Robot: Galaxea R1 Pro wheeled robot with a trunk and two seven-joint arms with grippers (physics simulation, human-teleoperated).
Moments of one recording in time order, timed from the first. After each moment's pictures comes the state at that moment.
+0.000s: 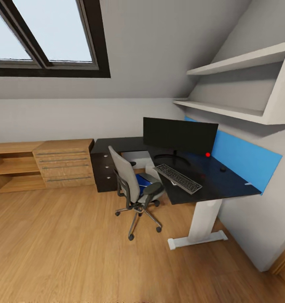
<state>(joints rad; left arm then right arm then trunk) 0.00 -0.03 0.03 -0.18 0.20 -0.69 0.08 -0.01 0.07 0.00 -0.19 0.48 -1.04 -0.71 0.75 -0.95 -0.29</state>
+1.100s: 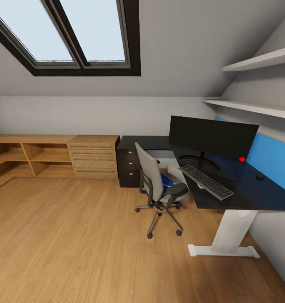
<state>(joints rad) 0.00 -0.04 0.04 -0.24 0.20 -0.67 0.21 -0.01 0.07 0.00 -0.19 0.47 -1.04 -0.71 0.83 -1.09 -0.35</state>
